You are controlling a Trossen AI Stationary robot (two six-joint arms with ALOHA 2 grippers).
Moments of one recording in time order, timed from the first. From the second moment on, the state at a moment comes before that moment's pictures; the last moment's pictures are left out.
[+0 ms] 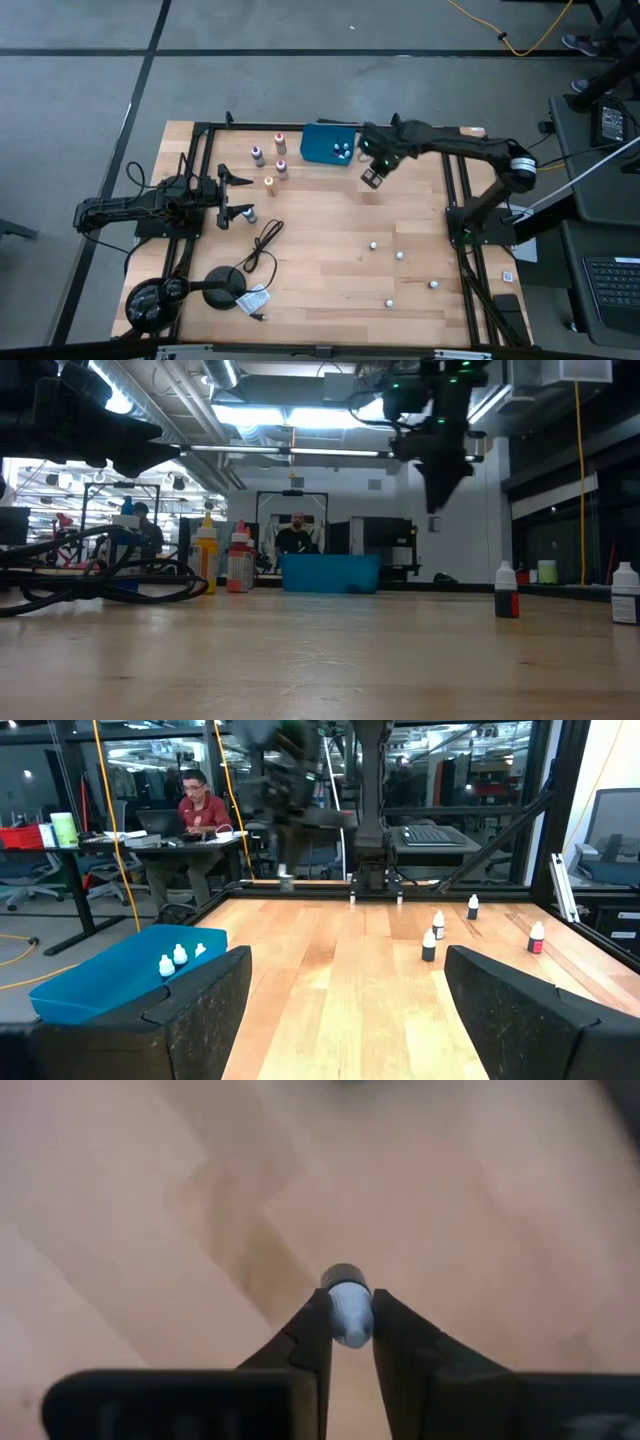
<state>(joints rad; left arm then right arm) 0.14 0.01 0.01 0.05 -0.01 0.01 -0.38 1.61 1.35 -1.08 0.11 0.28</state>
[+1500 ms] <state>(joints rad) 0.14 0.01 0.01 0.05 -0.01 0.01 -0.61 2.38 2.09 -1.14 0.03 0.02</state>
